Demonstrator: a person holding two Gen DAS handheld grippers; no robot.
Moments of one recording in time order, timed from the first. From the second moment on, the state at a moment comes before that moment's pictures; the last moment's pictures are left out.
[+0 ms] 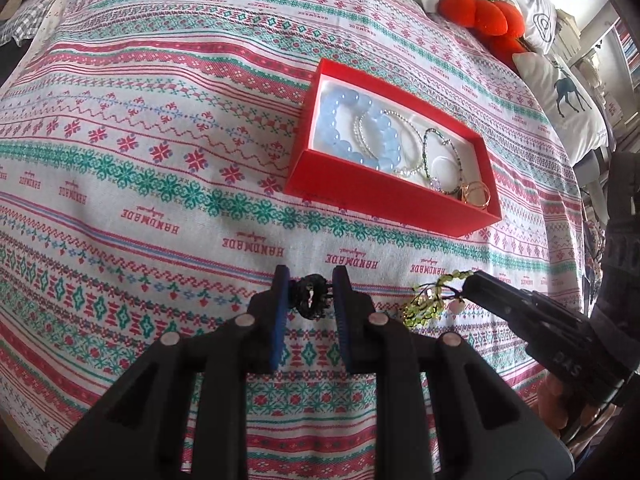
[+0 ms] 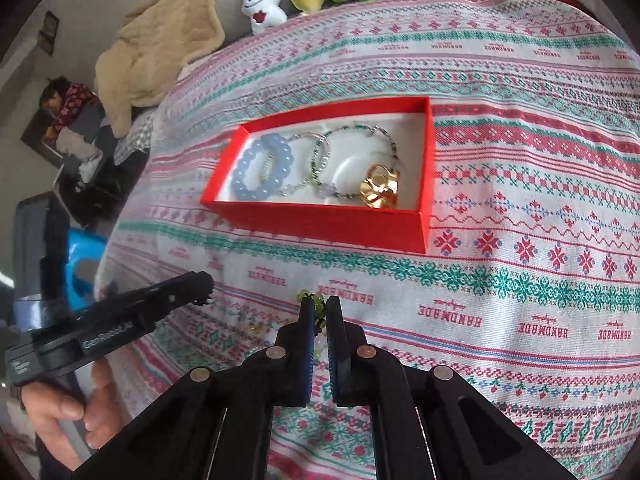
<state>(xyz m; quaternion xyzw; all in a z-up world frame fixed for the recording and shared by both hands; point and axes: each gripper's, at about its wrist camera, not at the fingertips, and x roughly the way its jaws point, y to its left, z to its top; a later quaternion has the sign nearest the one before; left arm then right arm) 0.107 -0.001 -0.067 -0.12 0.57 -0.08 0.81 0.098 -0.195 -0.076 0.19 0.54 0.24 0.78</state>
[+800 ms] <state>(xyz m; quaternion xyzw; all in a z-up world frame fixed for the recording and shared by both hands) 0.107 0.008 -0.055 -0.13 0.55 -0.09 0.82 0.086 -0.215 -0.035 0.23 0.46 0.31 0.80</state>
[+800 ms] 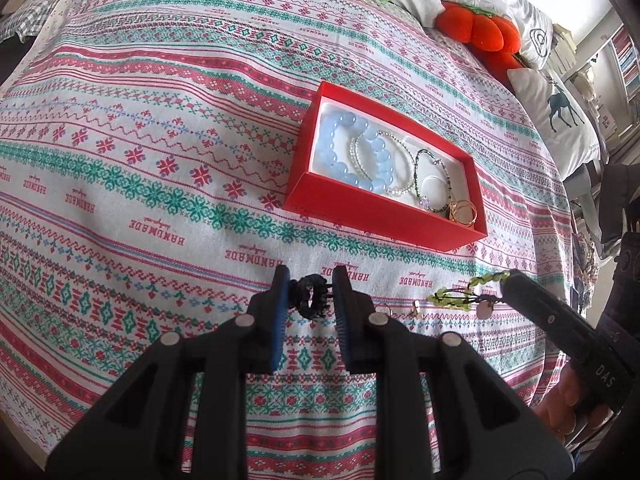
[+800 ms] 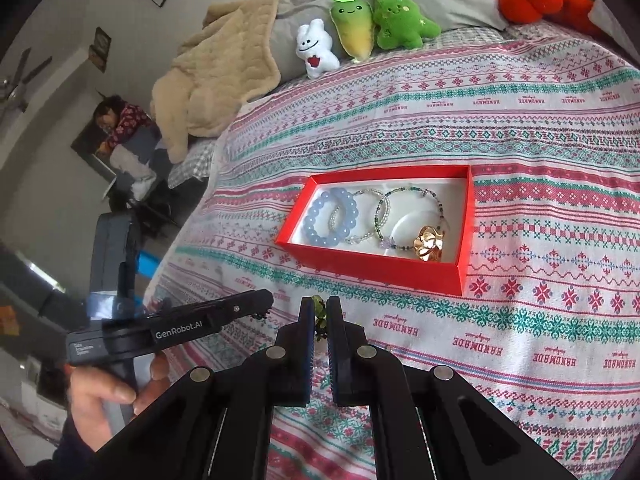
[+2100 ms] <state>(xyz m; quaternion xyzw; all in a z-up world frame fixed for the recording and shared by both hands) 0.162 -0.012 -0.029 -0.20 0.49 -0.13 0.83 0.143 -0.235 -0.030 0.30 0.42 0.24 0.82</state>
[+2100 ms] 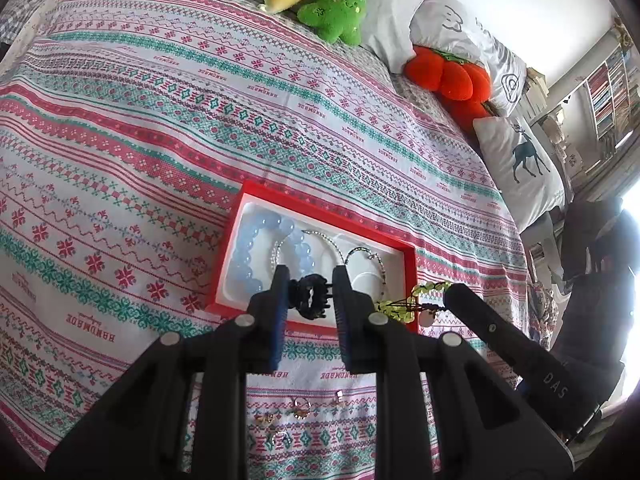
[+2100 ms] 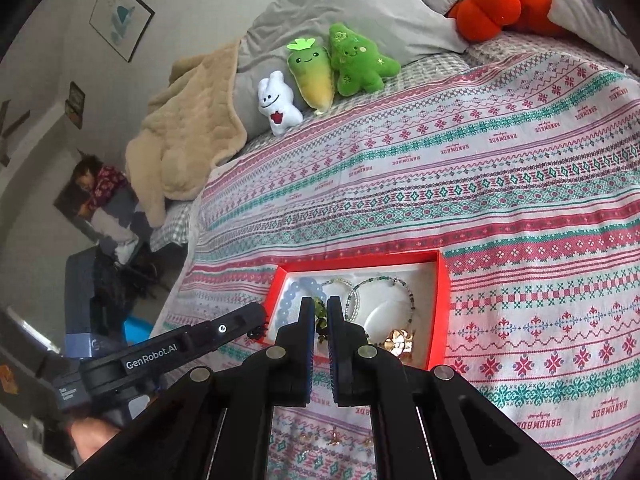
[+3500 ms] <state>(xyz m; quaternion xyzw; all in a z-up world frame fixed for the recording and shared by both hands) 0.159 0.005 -0.035 -0.19 0.51 -0.12 0.83 0.142 -0.233 -0.039 0.26 0.44 0.21 0.83</state>
